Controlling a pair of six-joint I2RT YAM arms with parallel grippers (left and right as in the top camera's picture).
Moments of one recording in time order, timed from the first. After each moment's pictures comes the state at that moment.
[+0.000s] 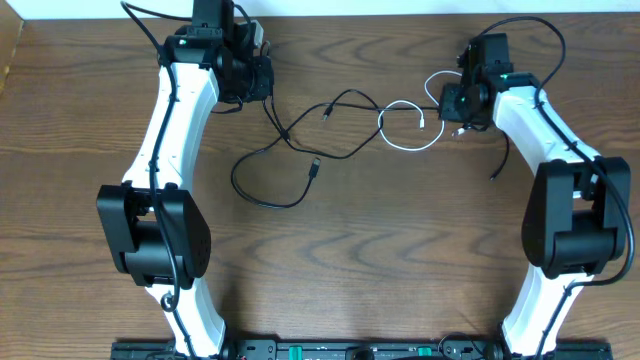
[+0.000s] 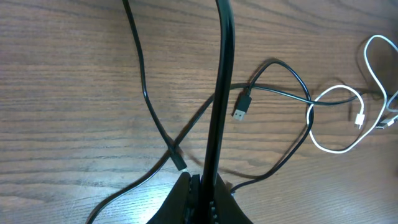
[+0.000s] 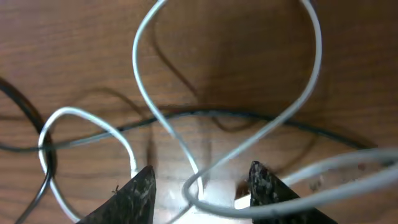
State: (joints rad) left arm -0.09 2.00 1.82 -0.95 0.31 -0.15; right arm 0.09 2.07 1.52 -0.57 -0.07 0.25
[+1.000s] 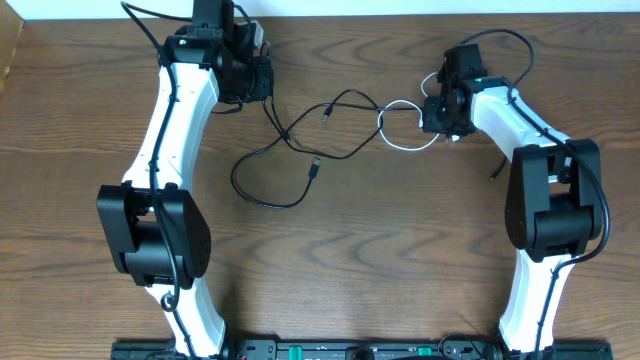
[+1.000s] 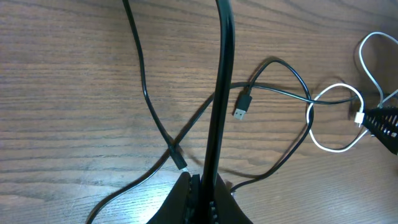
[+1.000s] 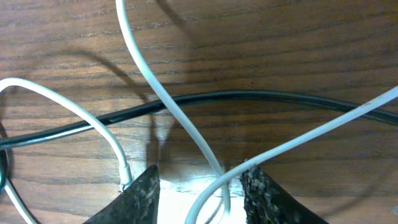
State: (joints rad) left arm -0.09 2.00 1.82 -0.95 0.30 -0.15; right arm 0.14 2.18 1.56 -0.62 -0.07 0.25
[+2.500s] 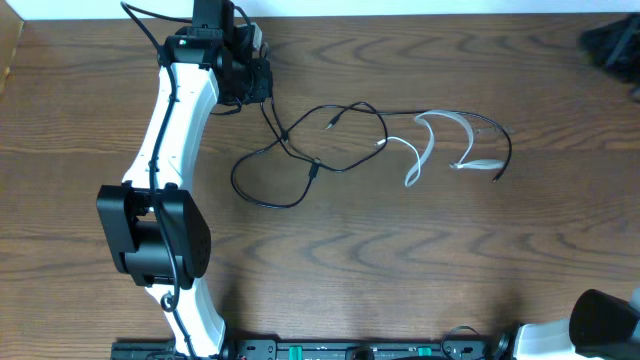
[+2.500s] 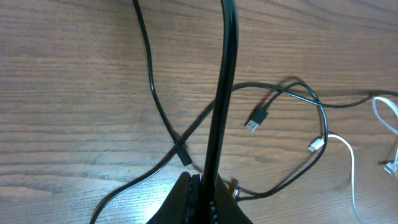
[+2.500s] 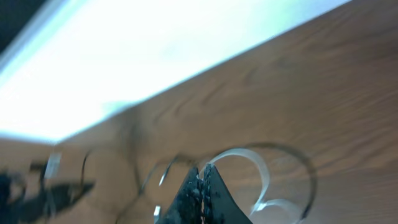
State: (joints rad) left arm -0.09 2.00 1.82 -0.97 0.28 -0.15; right arm -0.37 1.64 2.07 -1.15 -0.56 0.29
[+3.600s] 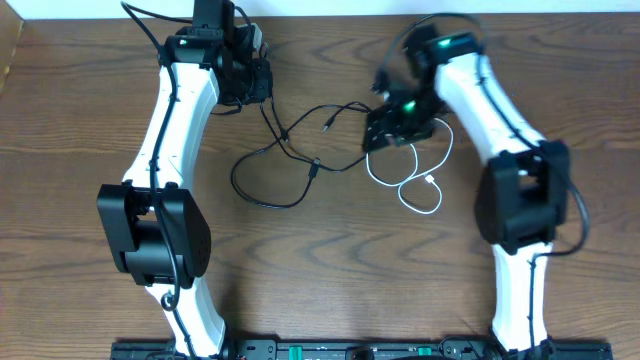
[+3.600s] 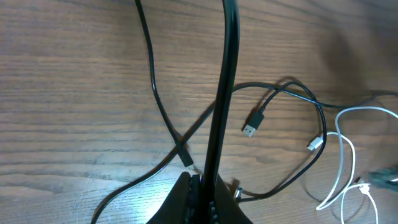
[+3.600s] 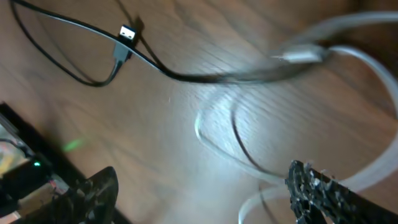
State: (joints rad) left arm -0.09 2.00 1.82 -0.97 0.28 -0.15; right arm 0.31 2.30 2.00 -1.32 -0.51 -0.13
